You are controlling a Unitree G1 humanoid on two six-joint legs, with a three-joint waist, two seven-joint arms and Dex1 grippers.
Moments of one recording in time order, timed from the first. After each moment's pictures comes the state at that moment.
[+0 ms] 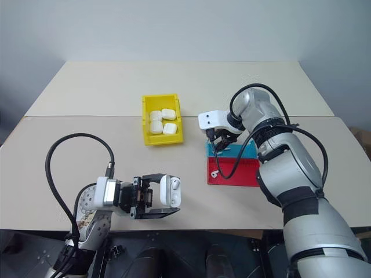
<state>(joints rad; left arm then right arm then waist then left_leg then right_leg) -0.14 0.32 -0.12 -0.17 -0.57 -0.22 -1.35 -1.38 -0.44 0.58 1.15 -0.36 -0.07 1.35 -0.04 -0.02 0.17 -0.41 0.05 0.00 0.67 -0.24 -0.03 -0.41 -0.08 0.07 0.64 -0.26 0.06</state>
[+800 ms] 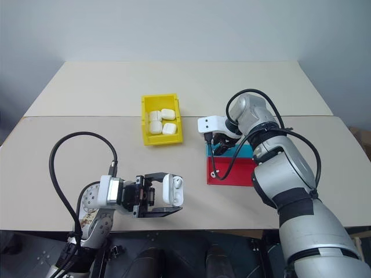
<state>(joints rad) -0.16 0.32 -0.13 -0.16 -0.55 -0.23 -1.34 -1.37 -0.41 0.57 1.19 -0.39 -0.01 1.36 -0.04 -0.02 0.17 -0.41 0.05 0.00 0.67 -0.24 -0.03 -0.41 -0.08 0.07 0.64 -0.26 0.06</state>
